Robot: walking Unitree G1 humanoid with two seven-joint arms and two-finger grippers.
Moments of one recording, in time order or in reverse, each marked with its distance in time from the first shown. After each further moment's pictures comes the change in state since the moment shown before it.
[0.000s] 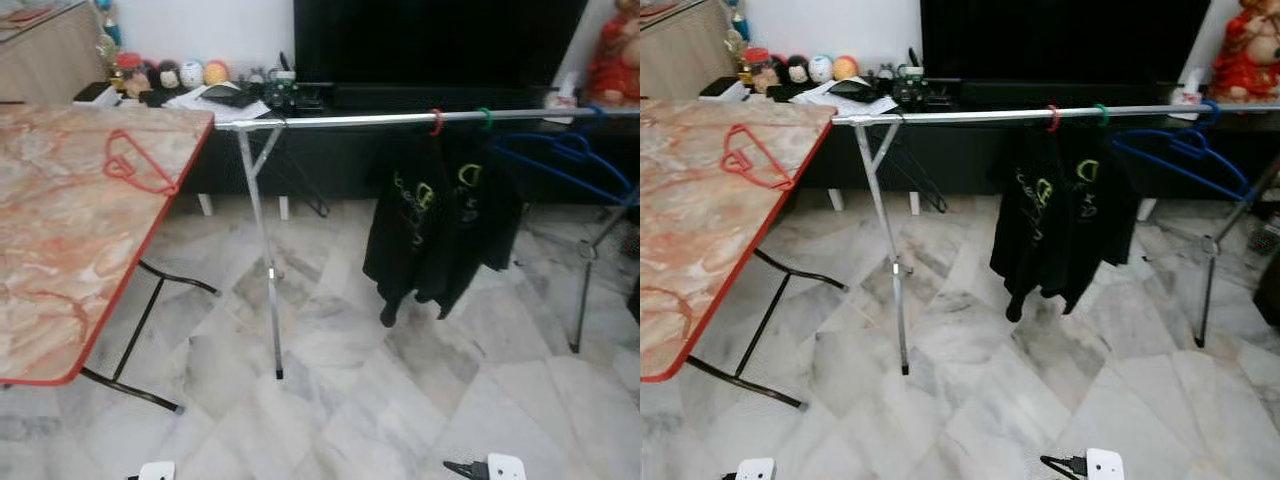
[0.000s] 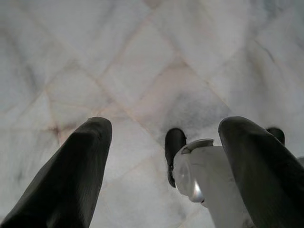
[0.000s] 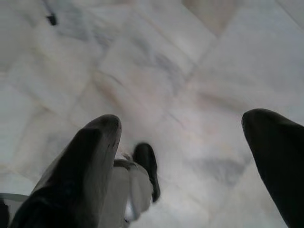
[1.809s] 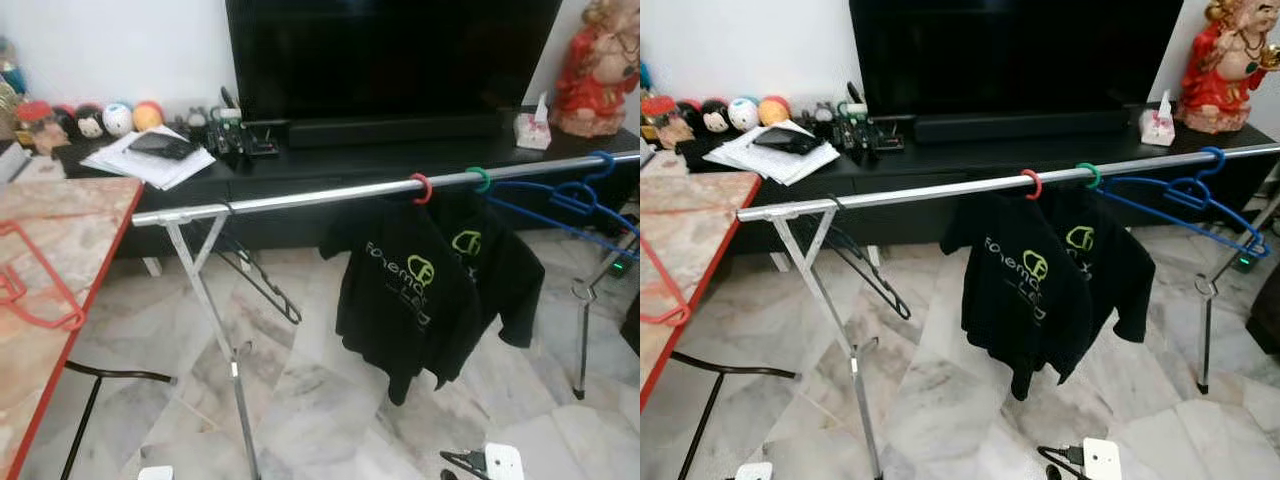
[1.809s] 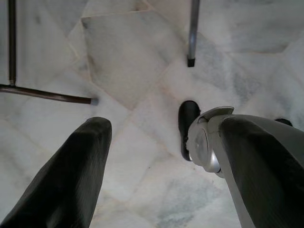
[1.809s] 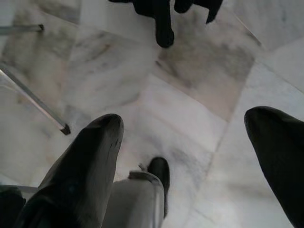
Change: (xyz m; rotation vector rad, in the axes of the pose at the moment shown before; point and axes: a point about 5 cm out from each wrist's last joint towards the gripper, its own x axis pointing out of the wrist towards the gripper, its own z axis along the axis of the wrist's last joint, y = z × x) left arm 0.000 0.000 -0.003 -0.003 0.018 0.013; right arm -0.001 0.004 0.007 0.007 -0.104 0.058
